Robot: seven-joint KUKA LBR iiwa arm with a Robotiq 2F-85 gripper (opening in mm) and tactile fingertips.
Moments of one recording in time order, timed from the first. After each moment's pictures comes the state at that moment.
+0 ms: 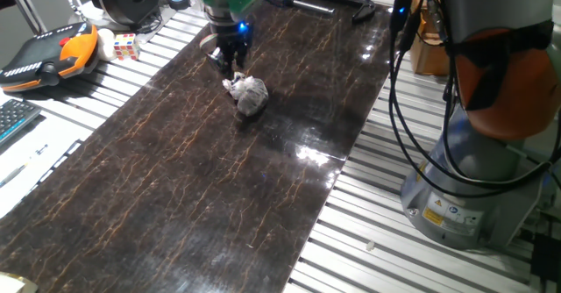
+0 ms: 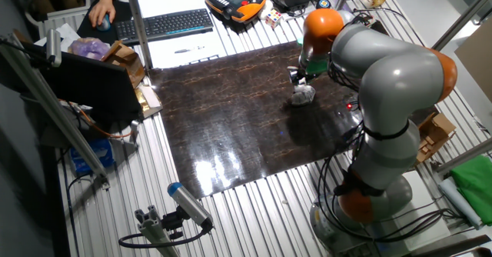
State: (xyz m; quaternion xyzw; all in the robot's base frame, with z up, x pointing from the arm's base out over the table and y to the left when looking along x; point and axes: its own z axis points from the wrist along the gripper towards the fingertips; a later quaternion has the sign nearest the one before) arm 0.550 -0.057 0.135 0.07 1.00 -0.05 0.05
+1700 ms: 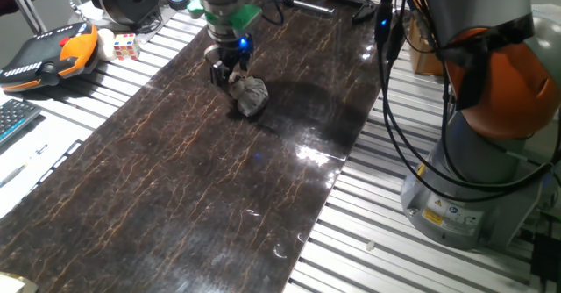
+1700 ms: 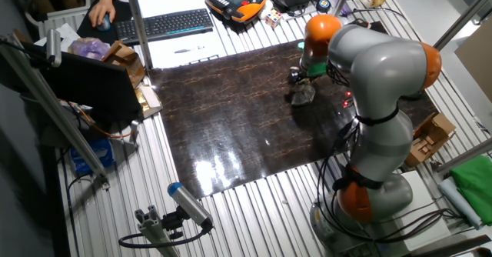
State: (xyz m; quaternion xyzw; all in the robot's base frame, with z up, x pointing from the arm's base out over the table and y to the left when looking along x) arm 0.576 -0.086 0.065 0.04 1.00 -0.04 0.04
